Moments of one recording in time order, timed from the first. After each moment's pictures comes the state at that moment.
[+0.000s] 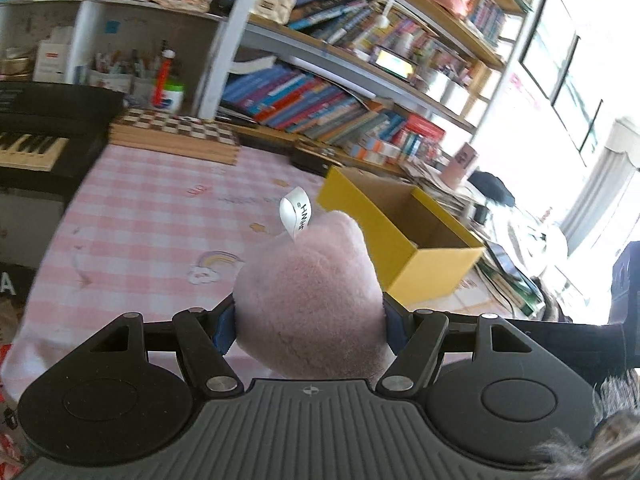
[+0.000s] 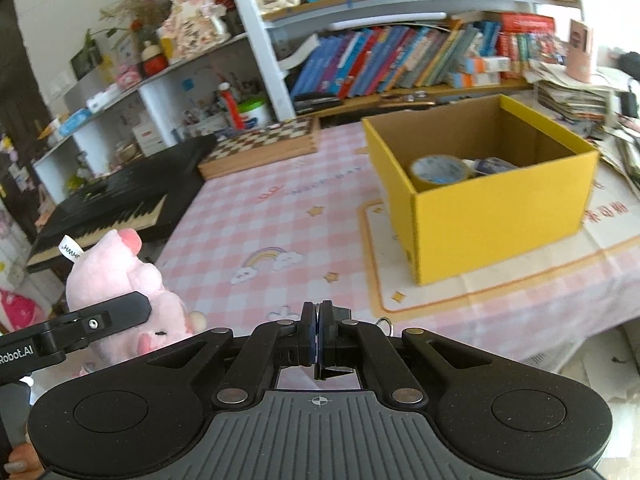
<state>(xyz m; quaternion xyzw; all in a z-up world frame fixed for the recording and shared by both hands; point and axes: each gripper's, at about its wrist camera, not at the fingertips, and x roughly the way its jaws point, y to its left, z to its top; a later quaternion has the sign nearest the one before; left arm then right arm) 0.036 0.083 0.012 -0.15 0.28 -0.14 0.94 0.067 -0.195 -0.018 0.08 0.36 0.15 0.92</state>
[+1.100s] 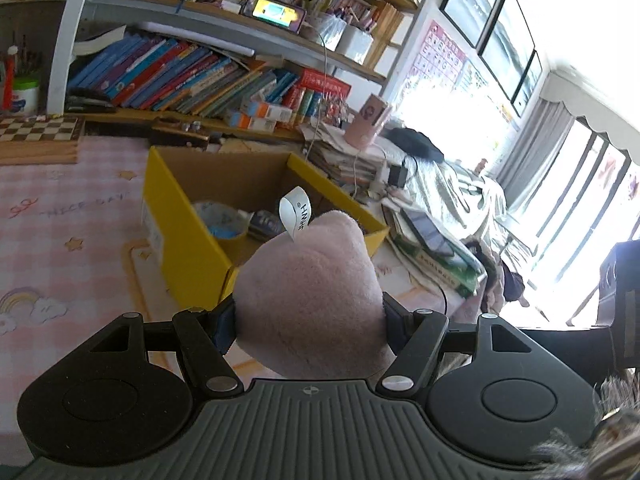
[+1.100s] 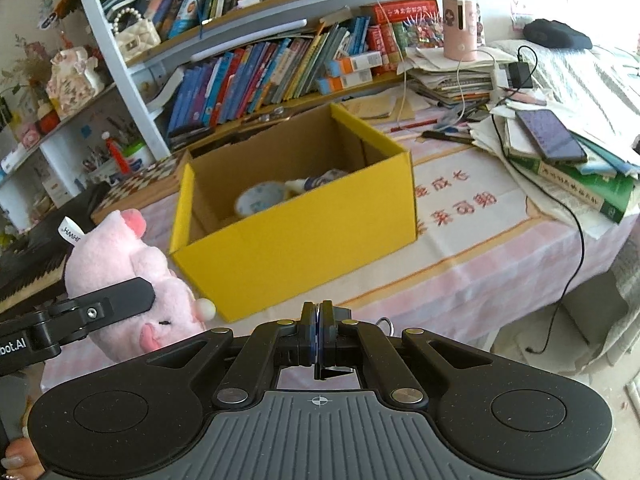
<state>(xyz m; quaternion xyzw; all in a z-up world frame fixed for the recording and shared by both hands) 0.128 -0.094 0.017 -0.12 0.29 -0.26 0.91 0.111 -0.363 -0.021 0.12 0.37 0.05 0.92</state>
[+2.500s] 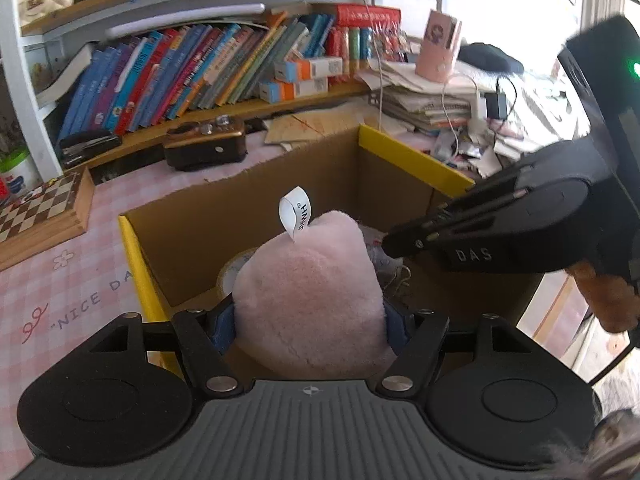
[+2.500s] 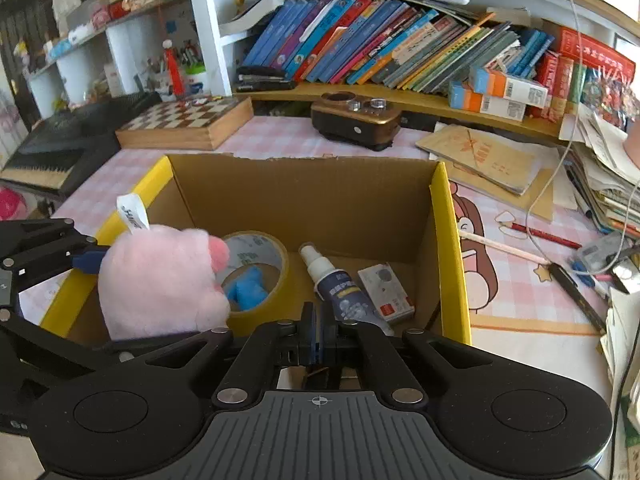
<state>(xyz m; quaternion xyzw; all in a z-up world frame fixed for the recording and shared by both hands) 0.293 -0.182 -0.014 0.08 0.35 -0.16 0.92 0.340 -0.347 -0.046 -0.08 0.40 0.25 0.88</state>
